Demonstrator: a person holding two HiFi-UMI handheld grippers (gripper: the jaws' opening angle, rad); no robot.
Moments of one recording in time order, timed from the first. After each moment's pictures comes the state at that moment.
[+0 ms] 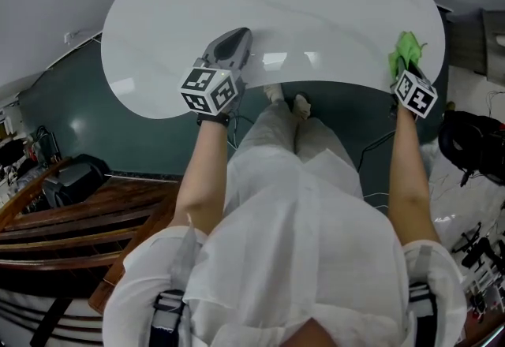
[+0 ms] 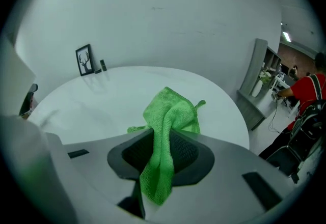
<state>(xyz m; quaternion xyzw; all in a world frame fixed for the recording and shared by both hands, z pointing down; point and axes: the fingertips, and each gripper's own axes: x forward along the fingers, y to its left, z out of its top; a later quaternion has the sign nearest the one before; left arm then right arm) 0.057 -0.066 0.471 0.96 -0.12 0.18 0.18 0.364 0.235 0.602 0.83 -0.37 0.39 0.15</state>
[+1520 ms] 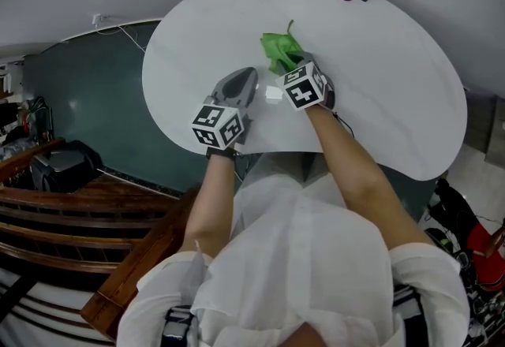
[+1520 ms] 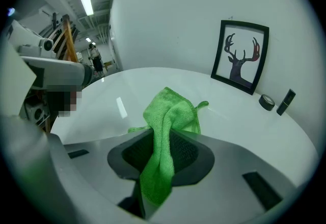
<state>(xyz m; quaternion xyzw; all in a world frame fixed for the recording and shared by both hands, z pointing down) -0.054 -0.239 0.489 0.94 -0.23 0.16 0.22 0.015 -0.251 0.580 0.54 -0.74 0.26 0.30</state>
